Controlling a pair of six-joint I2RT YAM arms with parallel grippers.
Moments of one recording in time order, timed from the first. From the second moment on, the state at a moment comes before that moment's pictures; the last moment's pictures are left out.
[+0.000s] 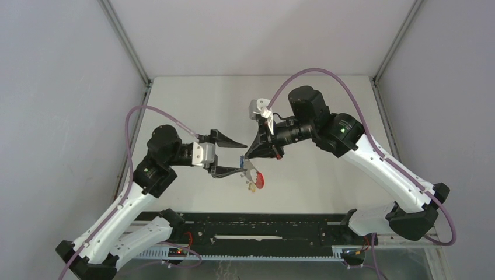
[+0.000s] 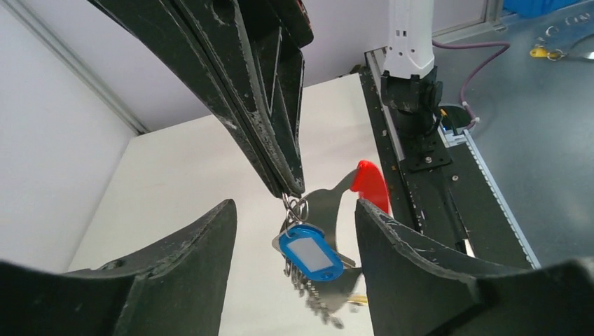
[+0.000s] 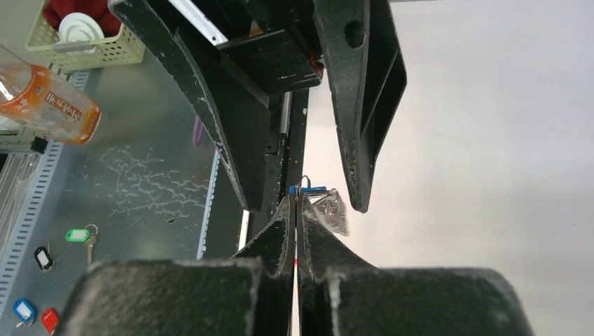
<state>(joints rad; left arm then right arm) -0.61 0.79 0.90 -0.11 0.99 0.33 0.86 1.34 1.59 -0.72 -0.78 -0.21</state>
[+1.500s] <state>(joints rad) -0.63 0.63 0.73 -0.07 0.78 0.83 0.82 1.35 1.54 -0.64 -0.74 -0.07</state>
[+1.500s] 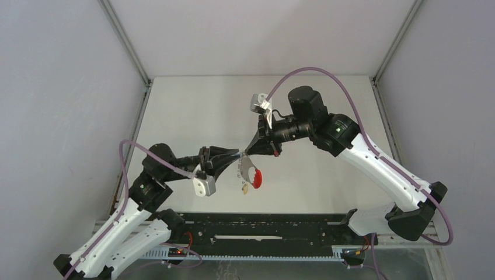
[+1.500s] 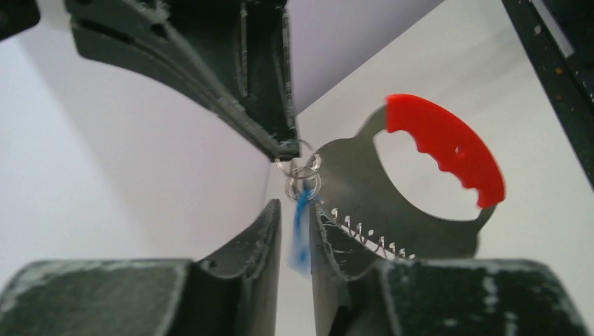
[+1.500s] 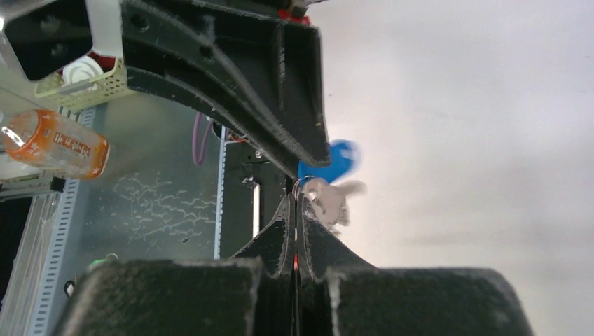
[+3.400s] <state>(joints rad) -0.68 0.71 0.85 -0.10 0.80 0.35 0.87 1.04 0.90 0.33 -0.69 0.19</state>
